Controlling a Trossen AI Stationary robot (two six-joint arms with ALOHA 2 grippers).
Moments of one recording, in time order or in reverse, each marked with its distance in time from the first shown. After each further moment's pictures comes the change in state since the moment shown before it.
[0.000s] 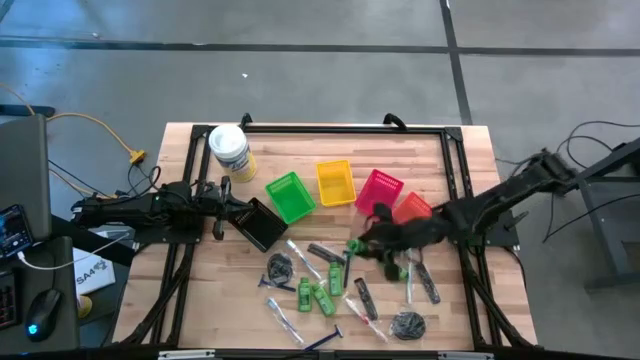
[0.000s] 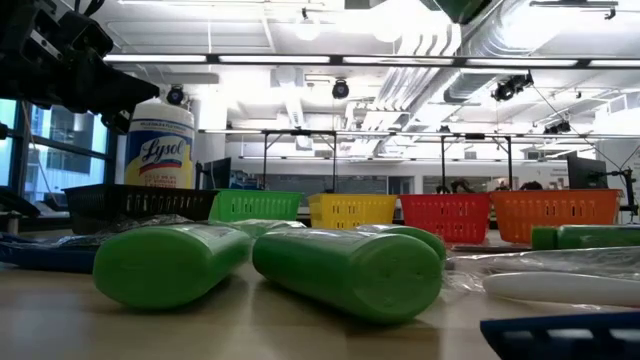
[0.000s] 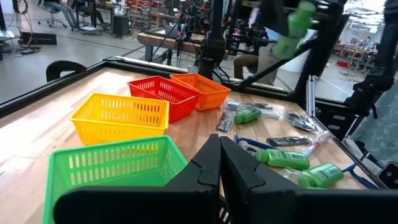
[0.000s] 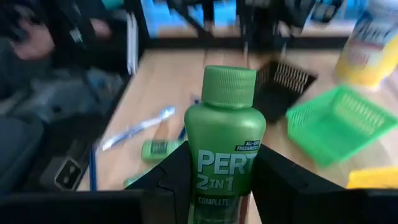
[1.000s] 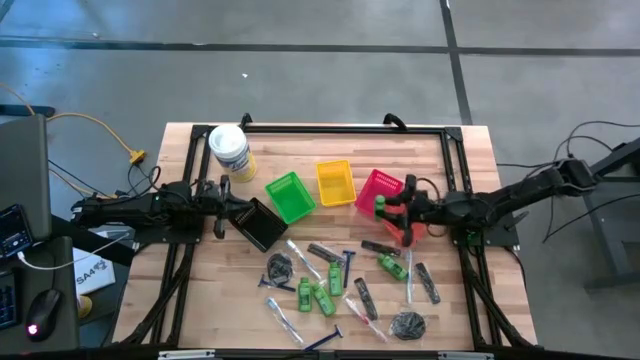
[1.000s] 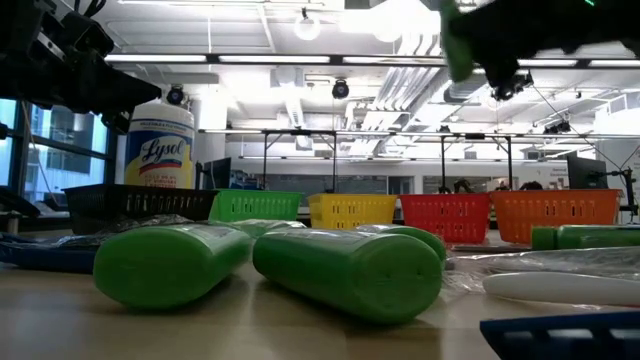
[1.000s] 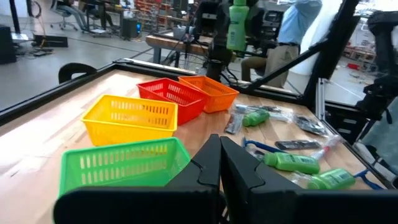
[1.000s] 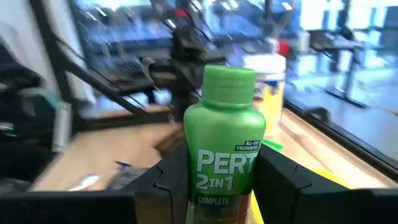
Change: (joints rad) left arm 0.000 0.000 0.000 0.005 -0.043 0.000; right arm -0.182 -0.329 -0.525 0.564 0.142 -0.095
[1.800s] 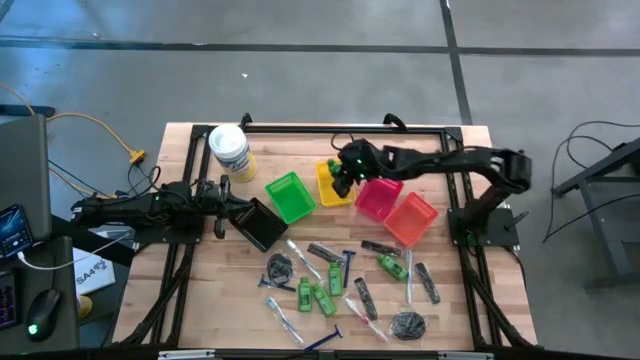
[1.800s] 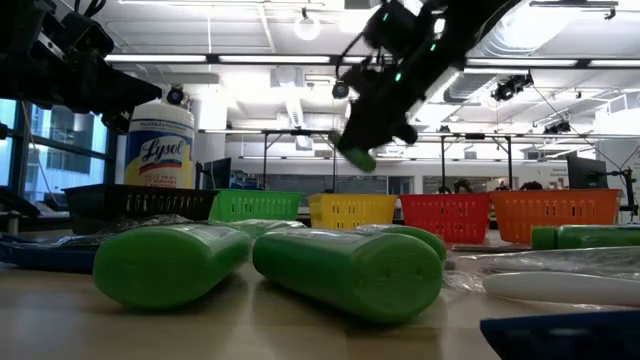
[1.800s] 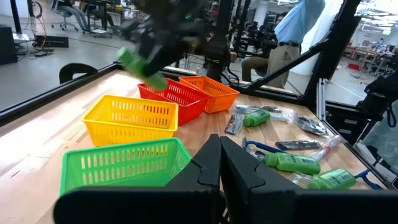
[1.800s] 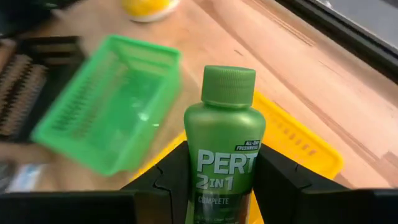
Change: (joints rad) left arm 0.000 0.000 0.000 0.000 -0.002 0.000; right arm -0.518 0.759 0.719 -0.649 -0.313 0.245
